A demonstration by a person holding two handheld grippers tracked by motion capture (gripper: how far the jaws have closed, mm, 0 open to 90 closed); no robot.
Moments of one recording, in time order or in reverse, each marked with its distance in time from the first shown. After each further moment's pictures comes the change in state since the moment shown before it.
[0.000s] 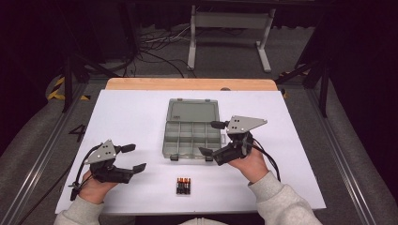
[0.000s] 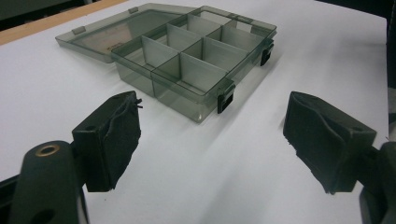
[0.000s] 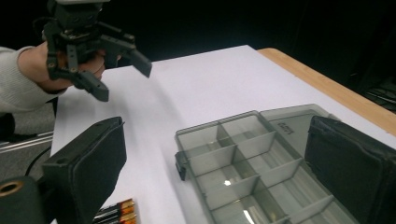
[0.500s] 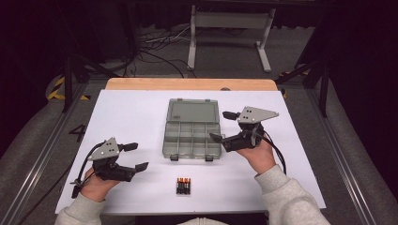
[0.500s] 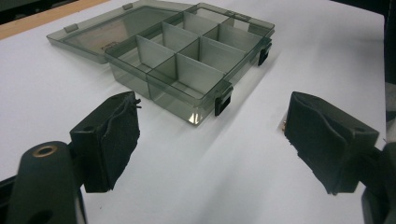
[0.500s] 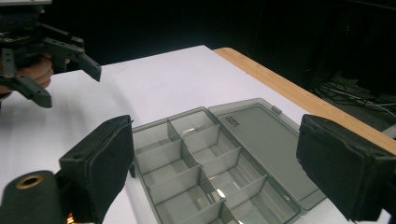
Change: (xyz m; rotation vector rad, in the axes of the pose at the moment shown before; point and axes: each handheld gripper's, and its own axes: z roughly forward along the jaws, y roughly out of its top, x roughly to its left) left arm 0.003 0.007 0.006 0.023 -0.019 -0.005; right arm -0.030 0.001 -0.021 -0.008 -0.137 0.022
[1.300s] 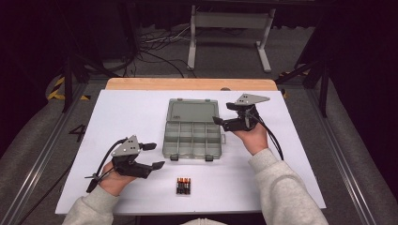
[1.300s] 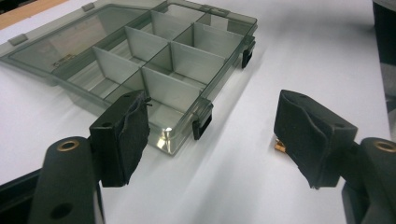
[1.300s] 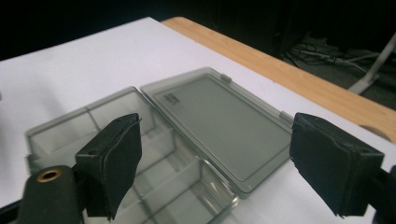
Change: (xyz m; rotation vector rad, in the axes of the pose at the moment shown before) left arm -0.009 0.015 0.036 0.038 -0.065 0.054; right arm -0.062 -0.019 0.037 0.097 -0.121 0.112
